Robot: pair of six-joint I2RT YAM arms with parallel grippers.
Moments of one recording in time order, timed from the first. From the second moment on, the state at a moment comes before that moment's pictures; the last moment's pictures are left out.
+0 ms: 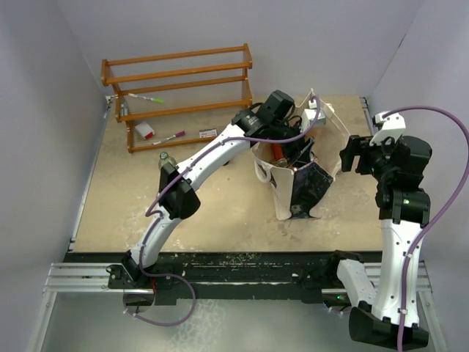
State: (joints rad) left arm -0.84 2.35 2.51 -0.77 0.76 0.09; right arm -0.21 0.84 1.19 -0.74 -0.26 -0.11
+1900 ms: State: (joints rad) left arm -1.02 2.42 2.43 -0.98 0.54 0.66; right arm -0.24 0.78 1.10 -0.71 -0.26 -0.07
